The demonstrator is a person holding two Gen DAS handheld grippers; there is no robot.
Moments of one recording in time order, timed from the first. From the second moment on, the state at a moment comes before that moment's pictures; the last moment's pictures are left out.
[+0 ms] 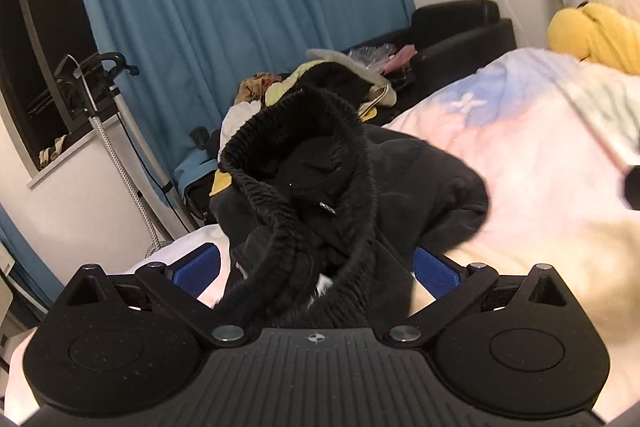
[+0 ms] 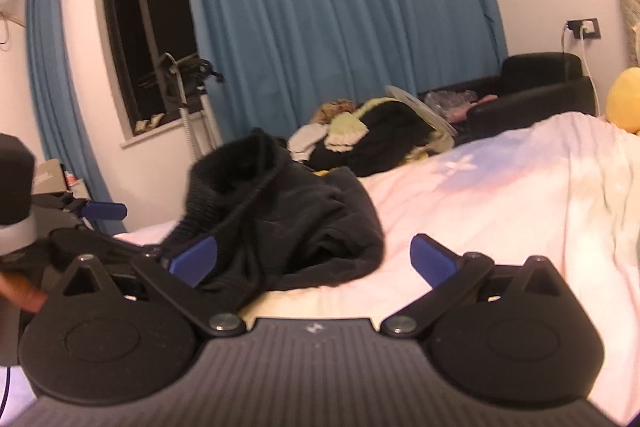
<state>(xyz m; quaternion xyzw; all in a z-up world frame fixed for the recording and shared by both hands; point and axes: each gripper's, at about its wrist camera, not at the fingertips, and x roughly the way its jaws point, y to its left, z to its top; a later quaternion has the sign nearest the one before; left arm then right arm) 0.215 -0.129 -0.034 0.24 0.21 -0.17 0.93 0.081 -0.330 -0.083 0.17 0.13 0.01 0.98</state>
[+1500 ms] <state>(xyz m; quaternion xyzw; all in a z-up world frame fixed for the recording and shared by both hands) 0.118 0.240 0.064 -0.20 0.21 0.06 0.95 0.107 -0.292 -0.103 0.06 0.11 0.00 0.99</state>
